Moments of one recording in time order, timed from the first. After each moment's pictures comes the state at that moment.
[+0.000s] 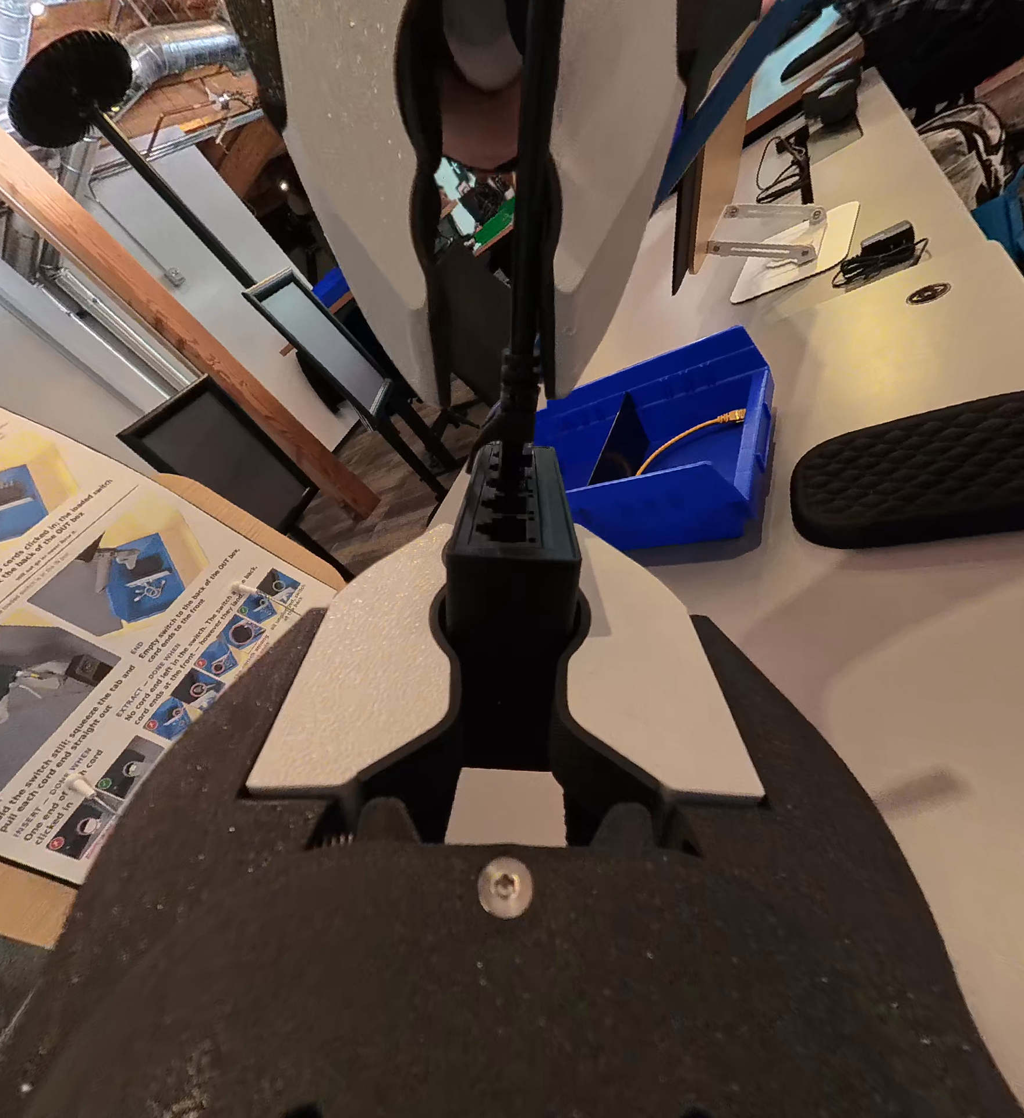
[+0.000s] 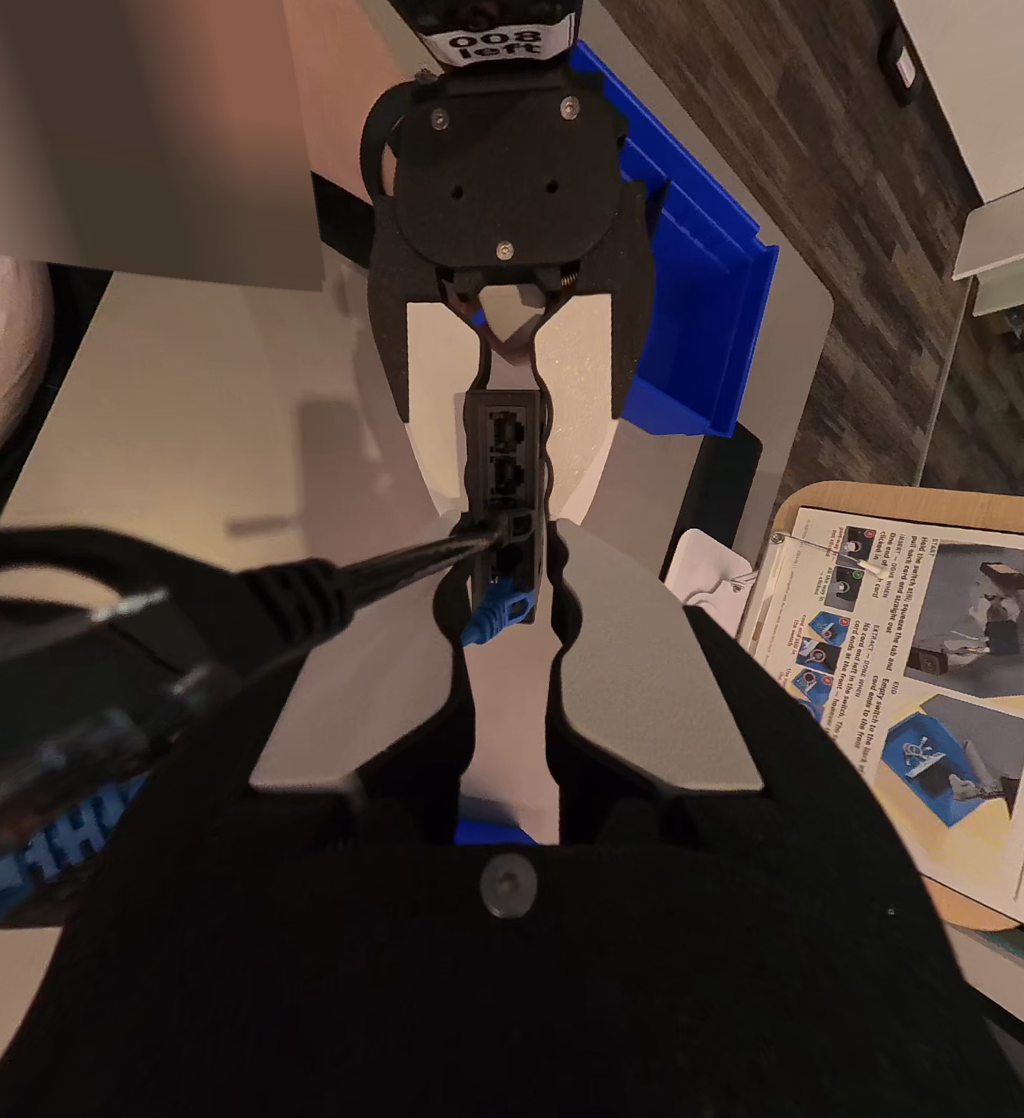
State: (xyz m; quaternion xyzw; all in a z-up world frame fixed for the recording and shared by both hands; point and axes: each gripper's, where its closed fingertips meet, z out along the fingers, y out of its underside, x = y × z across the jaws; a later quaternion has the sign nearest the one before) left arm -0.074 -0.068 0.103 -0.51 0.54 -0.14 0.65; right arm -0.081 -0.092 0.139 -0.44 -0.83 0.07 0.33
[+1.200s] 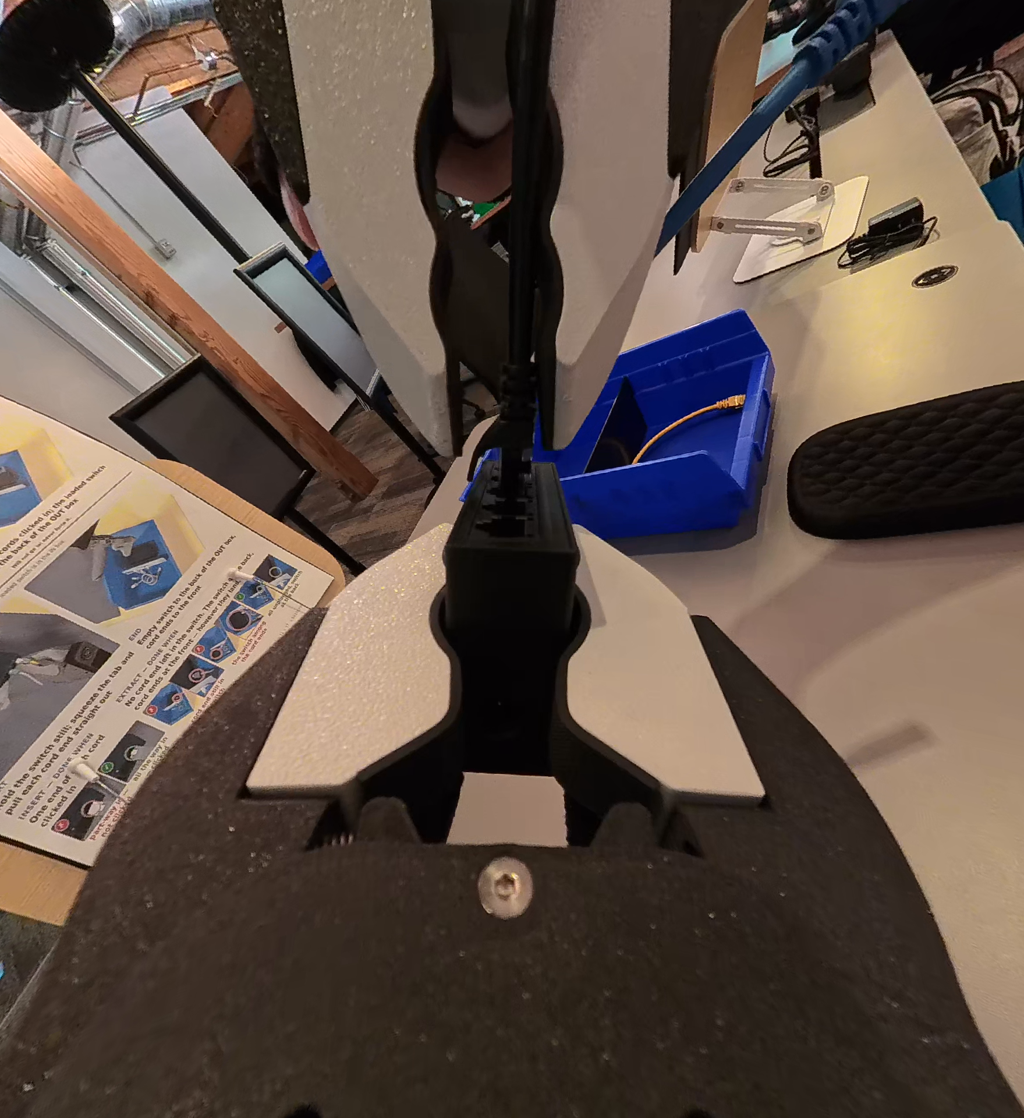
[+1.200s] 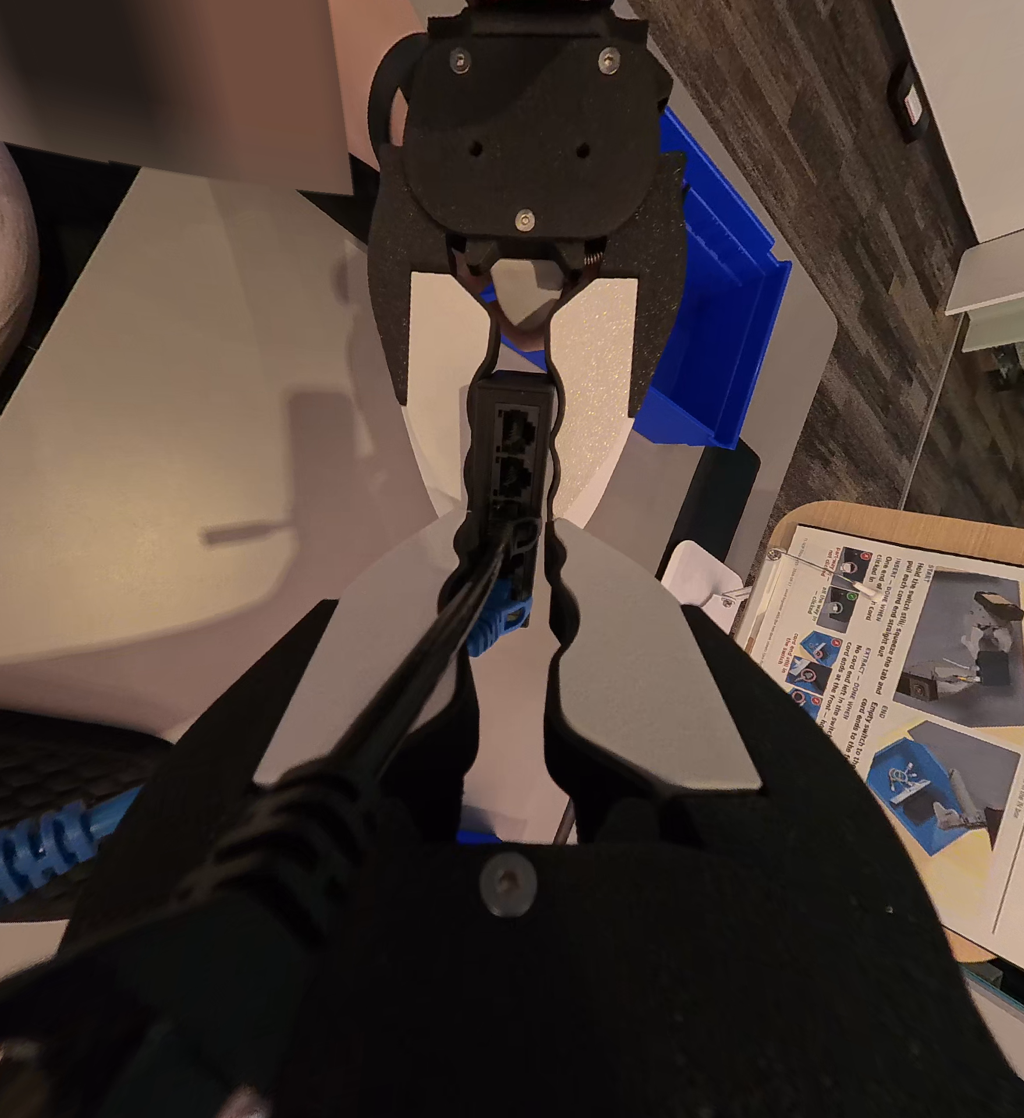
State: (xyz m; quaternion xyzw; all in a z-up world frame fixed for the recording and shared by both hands) left arm -0.072 -0.070 0.102 -0.52 0.54 -0.13 0.64; right arm -0.082 -0.090 0.127 -0.41 -0.85 0.06 0.33
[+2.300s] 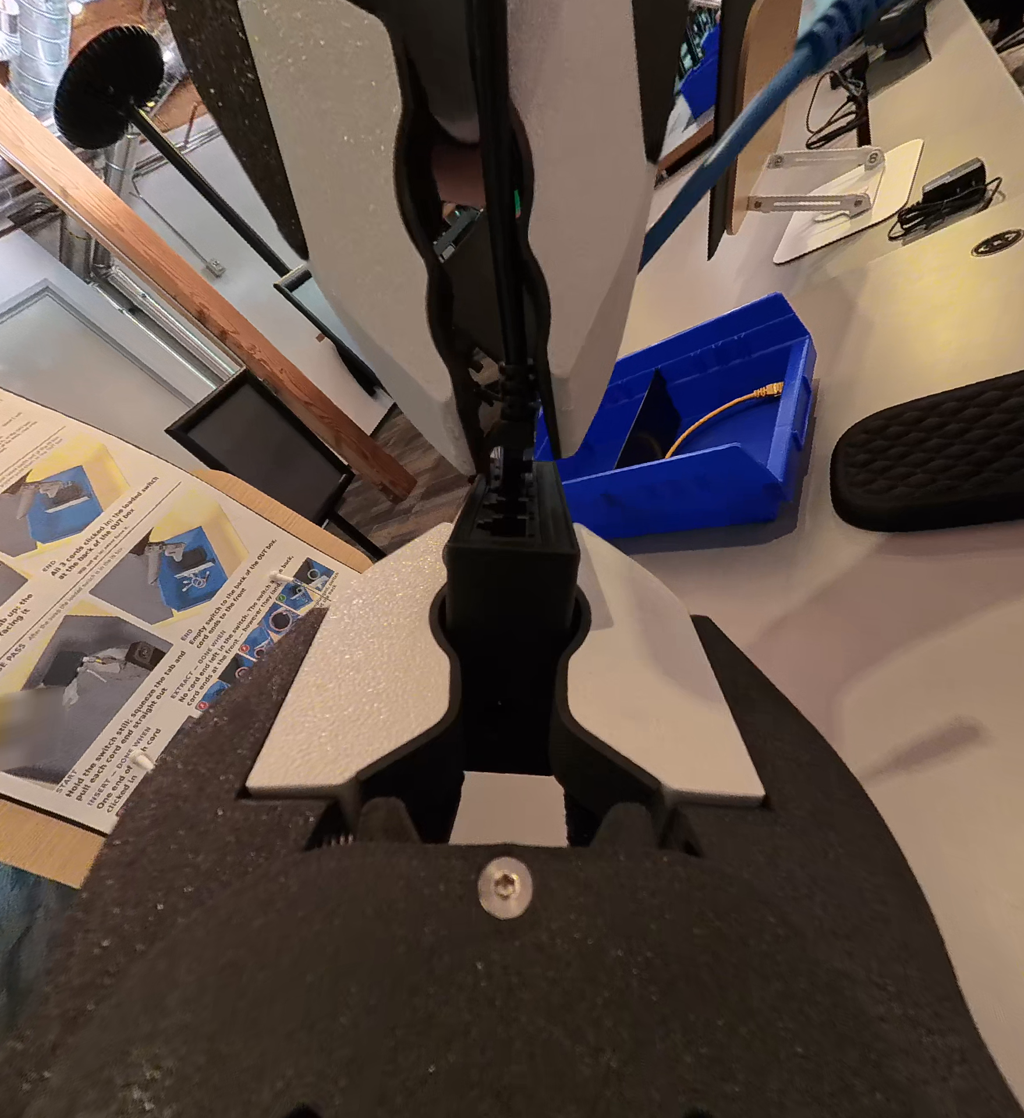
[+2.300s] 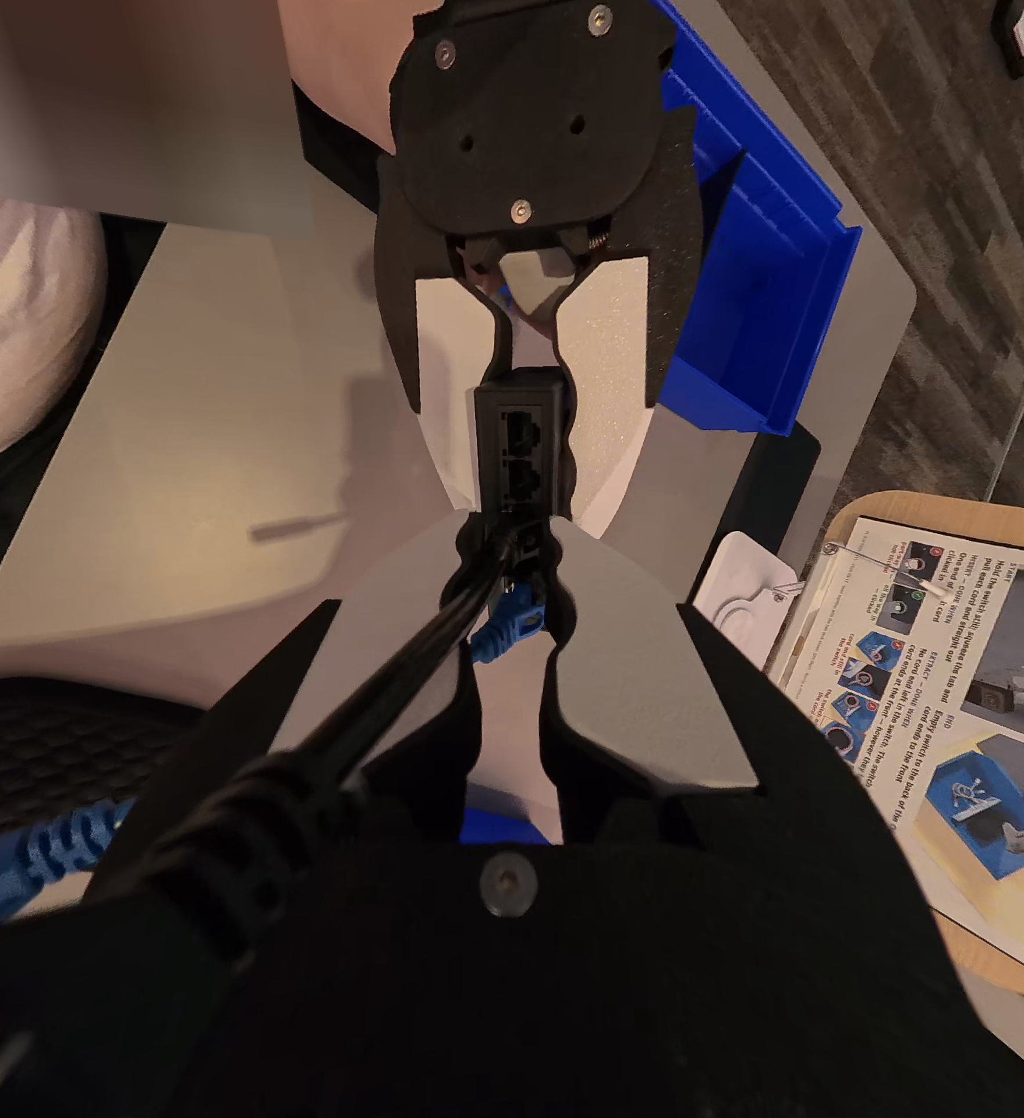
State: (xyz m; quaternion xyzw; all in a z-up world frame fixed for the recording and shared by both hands) left arm -0.072 -0.068 0.104 -0.51 0.54 -0.10 0.66; right arm -0.080 -0.093 0.123 -0.43 -0.85 0.07 0.29
